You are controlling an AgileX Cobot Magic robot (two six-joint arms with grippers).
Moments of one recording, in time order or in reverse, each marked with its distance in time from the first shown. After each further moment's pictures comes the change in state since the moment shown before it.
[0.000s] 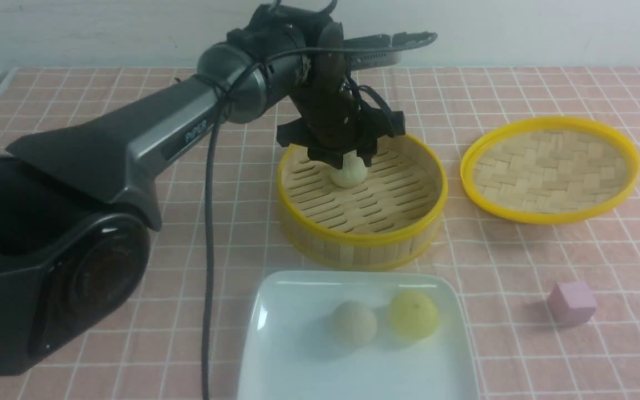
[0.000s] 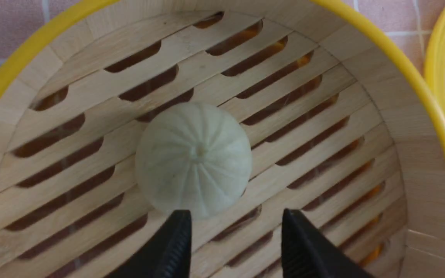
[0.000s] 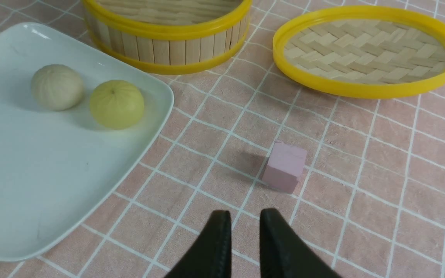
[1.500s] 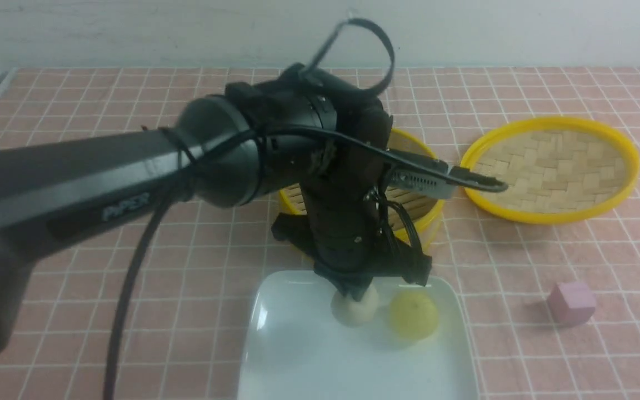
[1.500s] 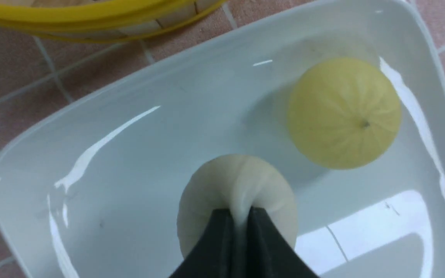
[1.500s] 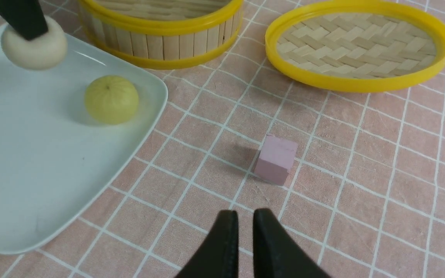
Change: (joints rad) right arm 0.000 0.000 -0.073 -0.002 0.082 -0.003; left arm -0.237 -0.368 0.571 0.061 0.115 0.055
